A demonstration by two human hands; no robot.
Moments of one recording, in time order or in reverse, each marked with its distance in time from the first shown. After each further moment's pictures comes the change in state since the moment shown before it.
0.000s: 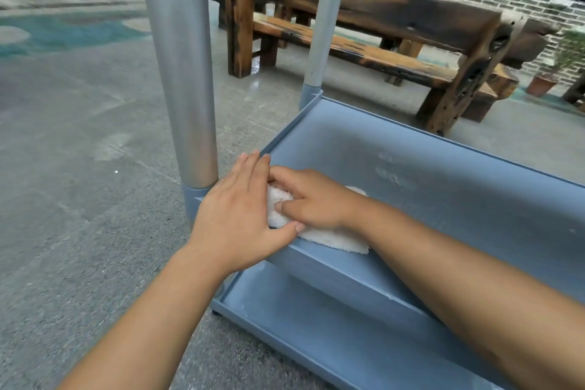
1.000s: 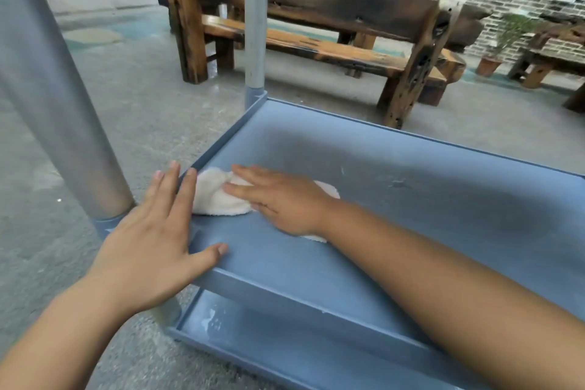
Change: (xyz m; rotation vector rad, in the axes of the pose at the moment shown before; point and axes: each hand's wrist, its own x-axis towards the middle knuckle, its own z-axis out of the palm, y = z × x) left_hand 0.004 0.000 -0.008 0.097 -0.246 -0.008; right_hand -0.023 0.081 -0.011 -0.421 0.095 -0.104
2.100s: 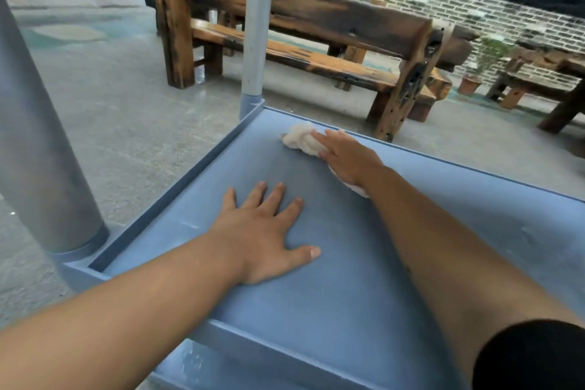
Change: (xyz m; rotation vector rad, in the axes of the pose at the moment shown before) left_hand 0.116 0.072 0.050 0.116 -0.323 0.277; right_hand 0.016 0.197 -0.016 -0.080 0.055 0.640
